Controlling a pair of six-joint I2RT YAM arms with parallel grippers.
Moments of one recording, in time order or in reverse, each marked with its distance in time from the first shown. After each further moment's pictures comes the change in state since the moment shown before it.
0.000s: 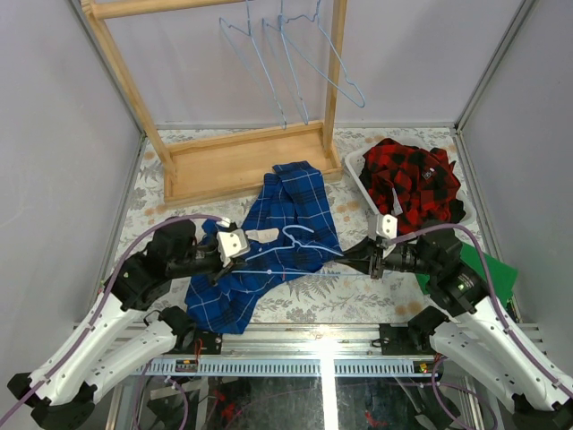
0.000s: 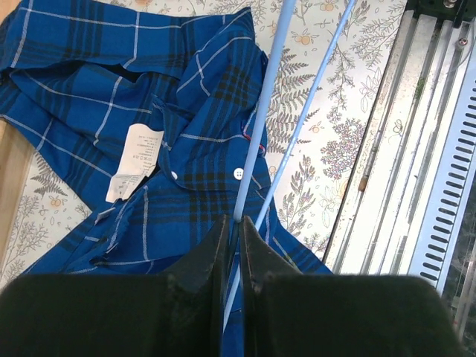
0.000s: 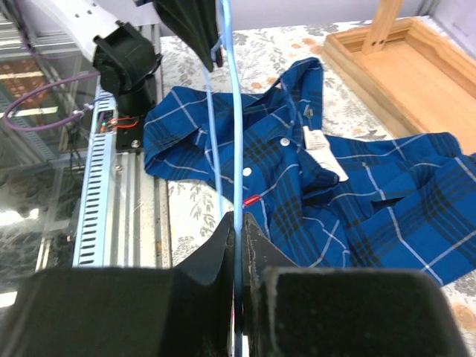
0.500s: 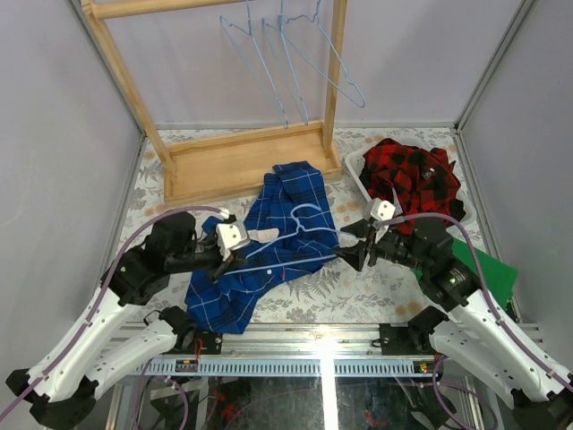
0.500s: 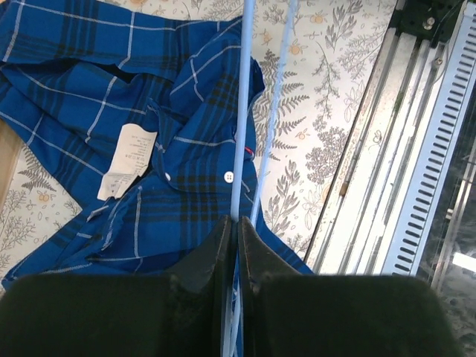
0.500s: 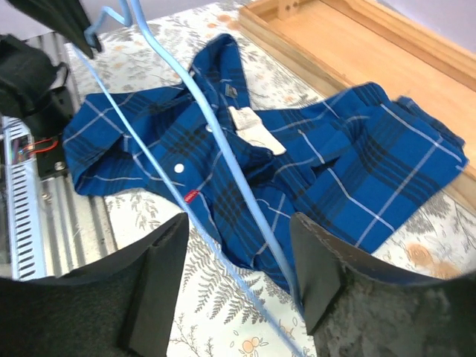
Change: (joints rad) left arm 0.001 0.036 0.079 -0.054 0.027 -0.049; right arm 0.000 0.050 -0.026 0.068 0.245 0.056
